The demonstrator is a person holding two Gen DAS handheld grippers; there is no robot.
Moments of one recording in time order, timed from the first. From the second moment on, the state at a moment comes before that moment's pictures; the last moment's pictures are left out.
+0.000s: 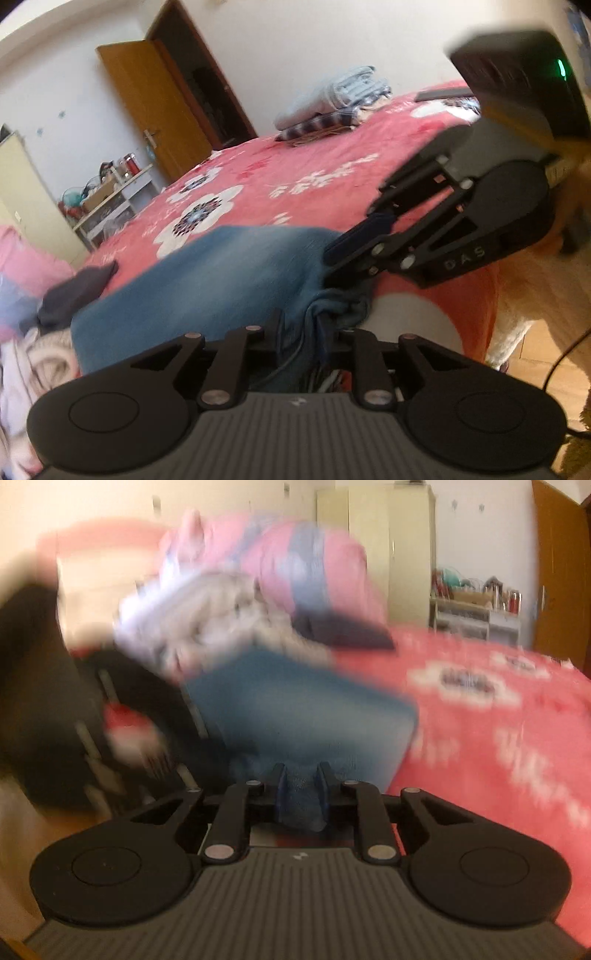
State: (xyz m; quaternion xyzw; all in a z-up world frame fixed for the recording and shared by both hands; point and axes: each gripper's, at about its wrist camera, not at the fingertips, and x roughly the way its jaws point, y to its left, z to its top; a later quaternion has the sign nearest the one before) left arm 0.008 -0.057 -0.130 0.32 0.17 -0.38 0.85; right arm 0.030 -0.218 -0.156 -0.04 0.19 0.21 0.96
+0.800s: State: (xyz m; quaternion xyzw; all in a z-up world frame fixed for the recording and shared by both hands) left arm 0.053 0.036 -0.093 0.14 0.24 -0.24 0.93; right arm 0.007 -0.221 -0.132 0.07 0.12 0.18 0.97
